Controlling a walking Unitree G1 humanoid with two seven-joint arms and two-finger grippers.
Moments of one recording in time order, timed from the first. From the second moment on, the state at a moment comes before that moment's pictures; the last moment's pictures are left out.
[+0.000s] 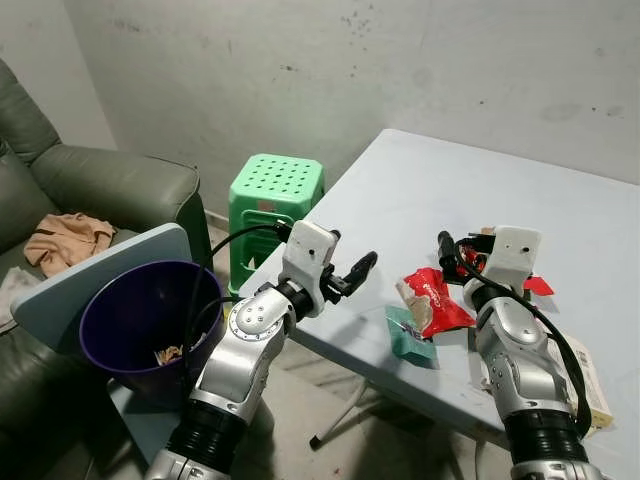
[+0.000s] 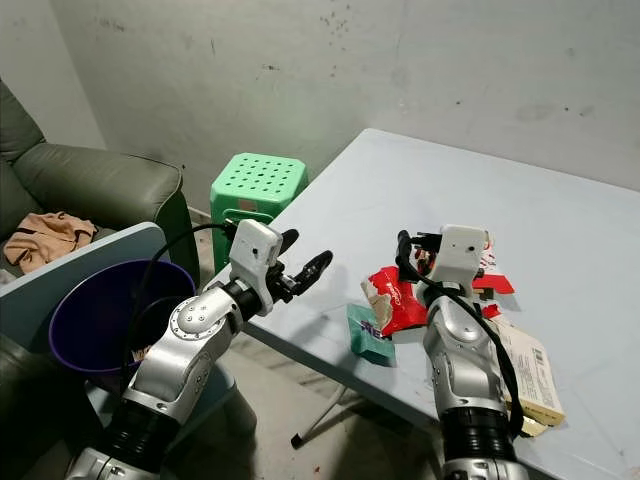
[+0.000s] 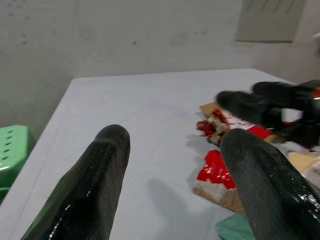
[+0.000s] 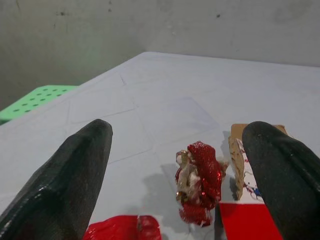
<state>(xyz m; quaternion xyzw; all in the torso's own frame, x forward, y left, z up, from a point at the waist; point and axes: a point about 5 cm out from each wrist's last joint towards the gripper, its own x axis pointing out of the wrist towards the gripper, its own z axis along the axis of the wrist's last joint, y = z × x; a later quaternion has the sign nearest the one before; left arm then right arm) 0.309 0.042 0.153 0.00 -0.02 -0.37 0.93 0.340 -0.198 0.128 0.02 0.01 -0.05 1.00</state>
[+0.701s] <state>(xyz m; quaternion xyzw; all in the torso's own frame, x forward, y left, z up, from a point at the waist) 0.285 0.048 0.167 -0.04 -0.01 -0.40 0.92 0.355 -0.210 0.121 -0.02 0.04 -0.03 1.00</state>
